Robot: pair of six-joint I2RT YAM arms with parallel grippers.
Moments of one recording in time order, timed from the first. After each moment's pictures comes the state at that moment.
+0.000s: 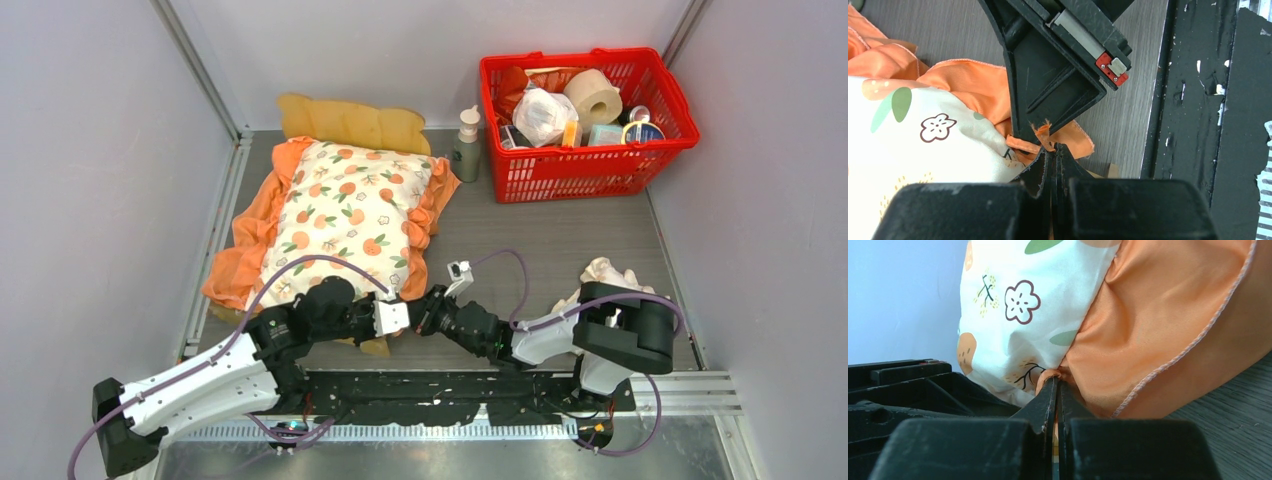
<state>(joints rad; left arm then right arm) -0.98 0.69 0.55 -0.44 0.19 0.45 1.25 1.58 0.41 1.06 0.36 1.05</state>
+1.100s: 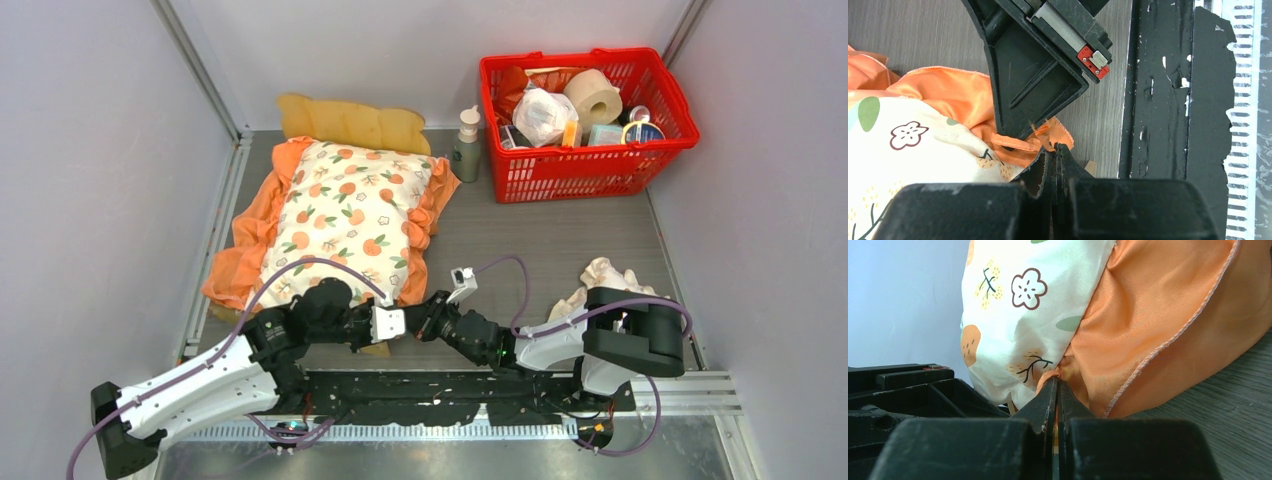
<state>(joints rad) -0.97 0.67 0.55 -0.49 0.29 0.45 1.32 1.54 0.40 1.02 0.47 1.06</state>
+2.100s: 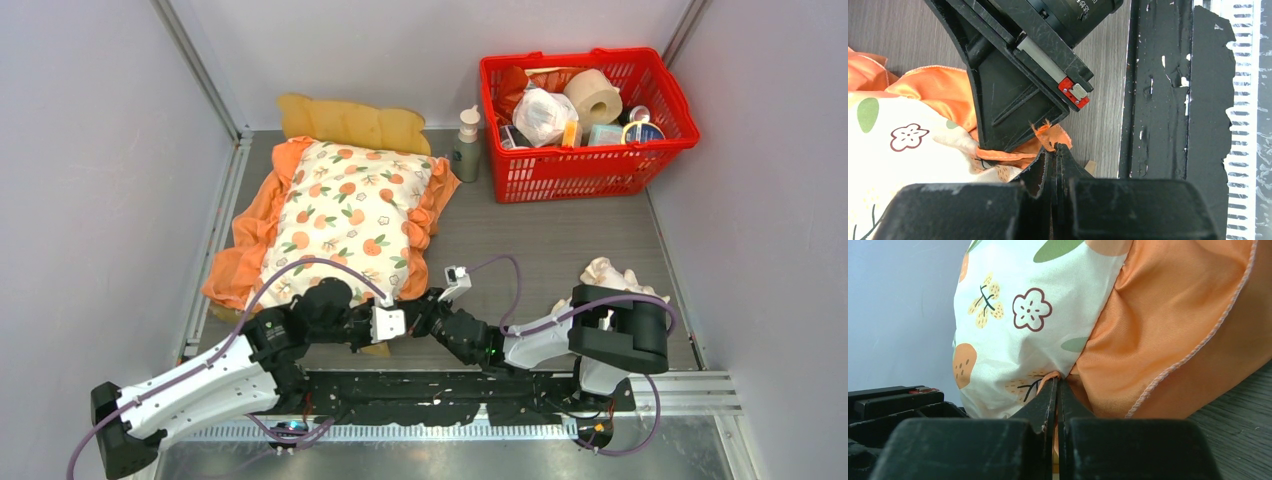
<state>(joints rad) -0.97 0.67 0.55 -0.49 0.30 0.45 1.32 1.62 0.47 1.02 0.55 1.02</state>
